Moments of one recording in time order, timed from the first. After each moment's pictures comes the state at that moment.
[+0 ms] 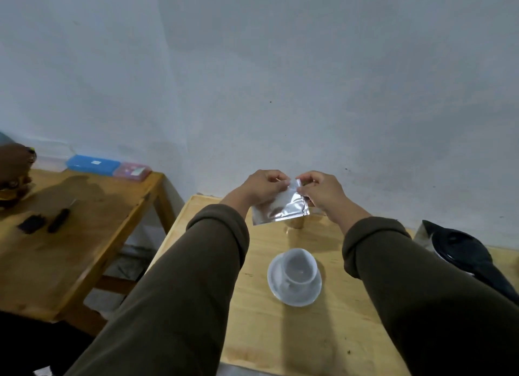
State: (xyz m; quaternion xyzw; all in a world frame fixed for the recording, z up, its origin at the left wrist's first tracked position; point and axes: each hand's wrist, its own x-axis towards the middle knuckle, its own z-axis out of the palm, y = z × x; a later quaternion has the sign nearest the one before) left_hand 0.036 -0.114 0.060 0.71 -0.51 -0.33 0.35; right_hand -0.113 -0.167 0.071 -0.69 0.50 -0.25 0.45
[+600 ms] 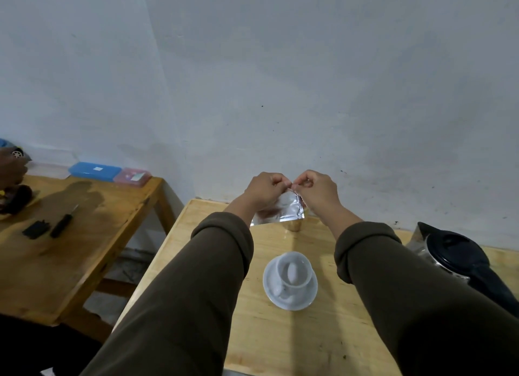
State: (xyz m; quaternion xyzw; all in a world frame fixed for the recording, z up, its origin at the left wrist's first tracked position) left_hand 0.009 -0.128 0.061 0.73 -0.52 -0.28 0.35; right_hand -0.119 -0.173 0.071 -0.72 0.49 -0.29 0.40
